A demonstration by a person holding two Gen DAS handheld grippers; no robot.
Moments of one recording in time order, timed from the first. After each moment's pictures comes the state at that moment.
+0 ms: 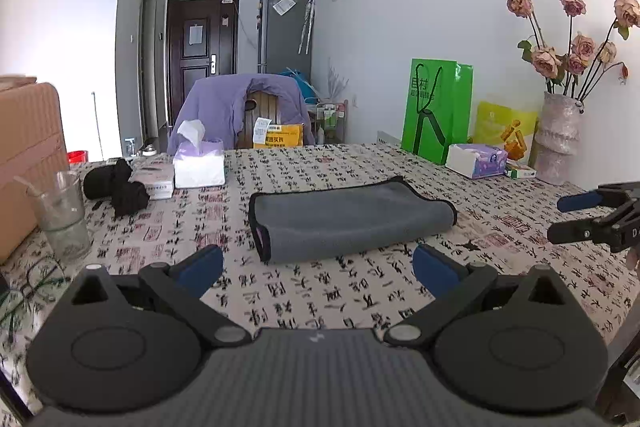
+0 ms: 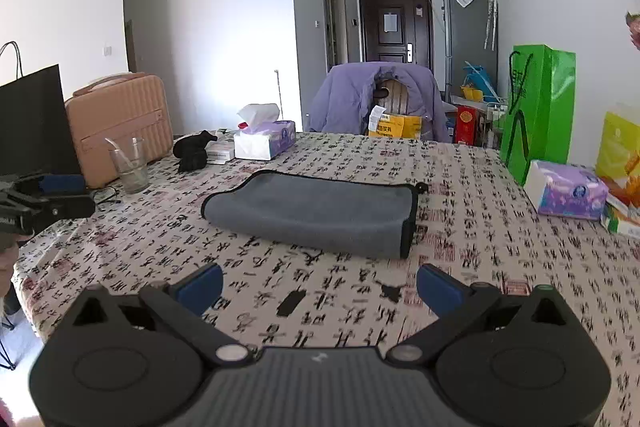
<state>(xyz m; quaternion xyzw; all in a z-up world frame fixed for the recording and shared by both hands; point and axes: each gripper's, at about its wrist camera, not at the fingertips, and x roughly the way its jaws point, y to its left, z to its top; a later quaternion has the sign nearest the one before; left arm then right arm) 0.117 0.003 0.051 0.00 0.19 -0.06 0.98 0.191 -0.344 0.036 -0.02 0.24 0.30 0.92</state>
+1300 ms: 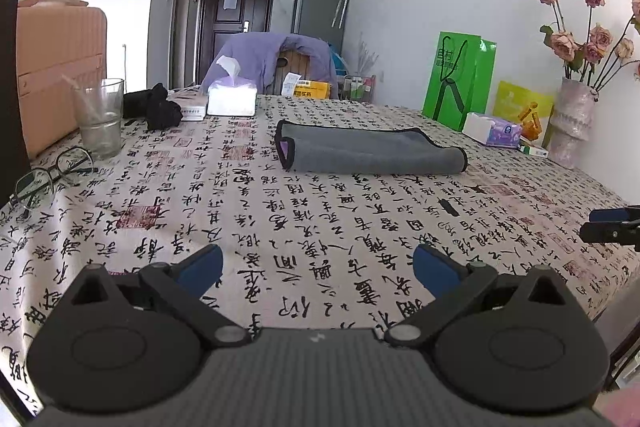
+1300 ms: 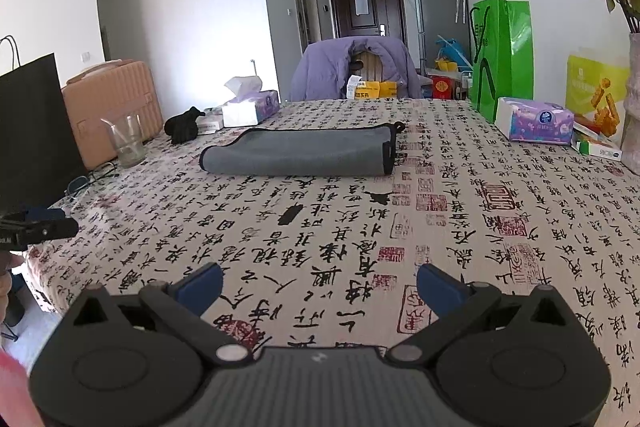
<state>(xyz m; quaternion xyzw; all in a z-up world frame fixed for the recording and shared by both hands) 0.055 0.013 -0.006 -0.05 0.23 -0.02 0.97 0.124 -0.371 -0.012 0.01 0.27 0.26 0.93</state>
